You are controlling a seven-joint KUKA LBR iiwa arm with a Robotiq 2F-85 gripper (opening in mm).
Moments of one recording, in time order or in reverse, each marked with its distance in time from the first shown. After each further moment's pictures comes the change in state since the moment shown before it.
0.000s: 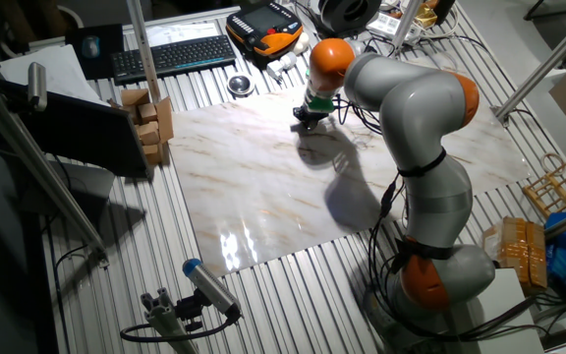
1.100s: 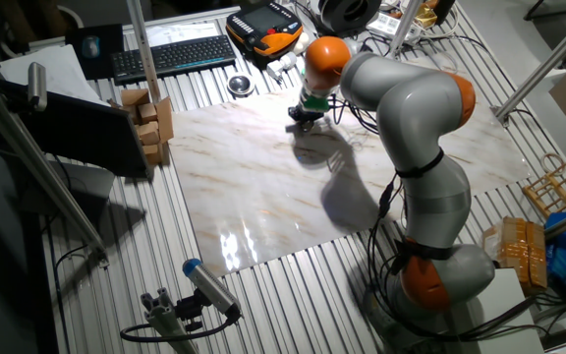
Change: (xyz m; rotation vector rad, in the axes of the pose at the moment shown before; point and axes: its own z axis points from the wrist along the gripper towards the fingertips) arm 0.005 0.019 0.000 -0.019 0.010 0.019
